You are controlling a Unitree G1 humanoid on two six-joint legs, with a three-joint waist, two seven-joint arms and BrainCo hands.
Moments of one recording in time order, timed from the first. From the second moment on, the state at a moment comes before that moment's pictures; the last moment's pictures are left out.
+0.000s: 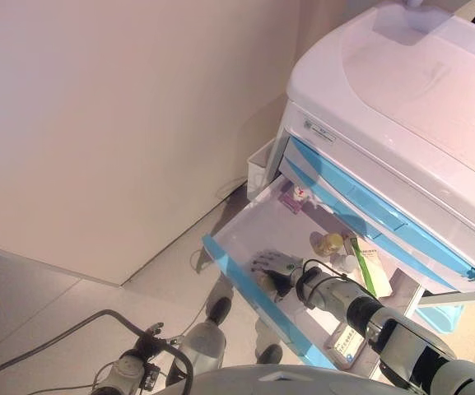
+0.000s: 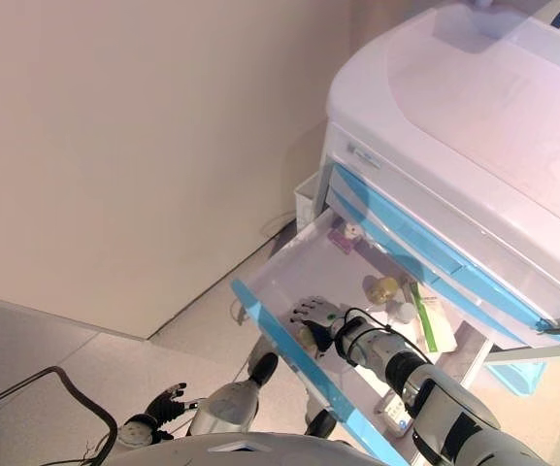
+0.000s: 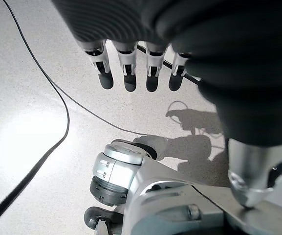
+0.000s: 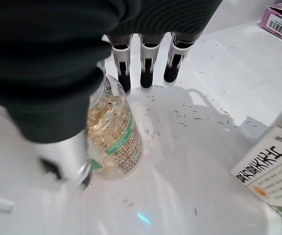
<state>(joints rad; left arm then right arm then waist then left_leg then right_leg) 0.02 0.31 -0.32 1.15 -0.07 -0.16 0.03 -0.43 -0.33 0.85 0.92 -0.97 -0.30 -0.16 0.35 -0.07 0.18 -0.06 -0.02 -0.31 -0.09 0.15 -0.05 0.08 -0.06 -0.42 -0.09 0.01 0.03</state>
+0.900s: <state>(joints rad) 0.02 0.32 -0.32 1.15 -0.06 -0.16 0.03 -0.43 -0.39 0.85 0.77 -0.97 -0.30 -0.12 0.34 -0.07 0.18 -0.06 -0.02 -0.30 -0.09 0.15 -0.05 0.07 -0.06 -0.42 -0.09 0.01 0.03</state>
